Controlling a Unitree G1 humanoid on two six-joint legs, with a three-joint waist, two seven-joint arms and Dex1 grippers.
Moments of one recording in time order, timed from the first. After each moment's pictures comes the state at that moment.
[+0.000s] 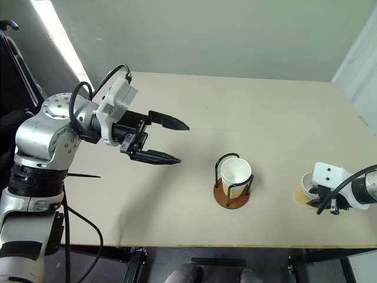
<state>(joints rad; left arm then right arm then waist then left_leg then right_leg) -0.92 0.82 -0.10 0.02 -0.55 0.56 -1.51 -0.07 -1.33 -0.10 -0.28 0.24 0.52 1.21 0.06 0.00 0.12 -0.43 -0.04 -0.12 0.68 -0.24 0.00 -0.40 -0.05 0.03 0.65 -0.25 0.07</state>
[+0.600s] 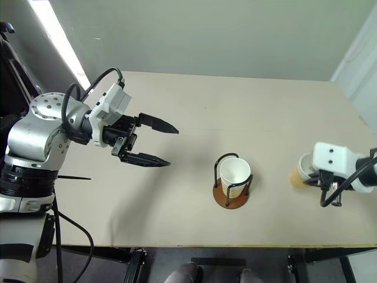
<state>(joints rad) -0.91 0.86 -0.10 0.08 -0.47 0.47 -1.56 -0.25 -1.40 -0.19 -0.43 0.34 0.62 1.28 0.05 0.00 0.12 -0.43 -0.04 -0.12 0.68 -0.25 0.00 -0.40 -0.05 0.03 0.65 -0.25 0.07</state>
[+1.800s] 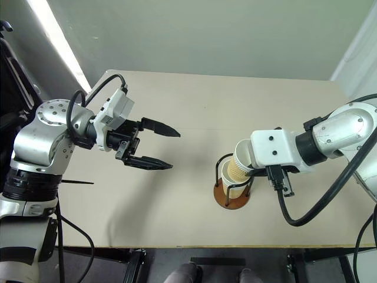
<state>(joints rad) -0.88 0.84 -0.10 0.07 -0.48 0.47 -1.54 -0.87 -1.17 0.26 -0.57 0.39 0.72 1.36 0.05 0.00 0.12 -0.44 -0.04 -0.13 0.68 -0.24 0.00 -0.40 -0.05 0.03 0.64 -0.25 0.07</state>
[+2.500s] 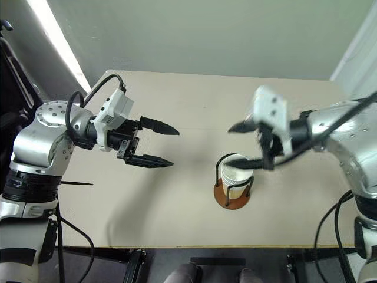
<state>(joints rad) -0.85 0.84 -0.08 0.06 -0.47 0.48 -1.47 -0.87 -0.86 -0.03 -0.46 0.57 1.06 1.07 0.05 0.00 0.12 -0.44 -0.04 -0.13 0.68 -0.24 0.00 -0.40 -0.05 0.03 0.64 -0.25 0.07</state>
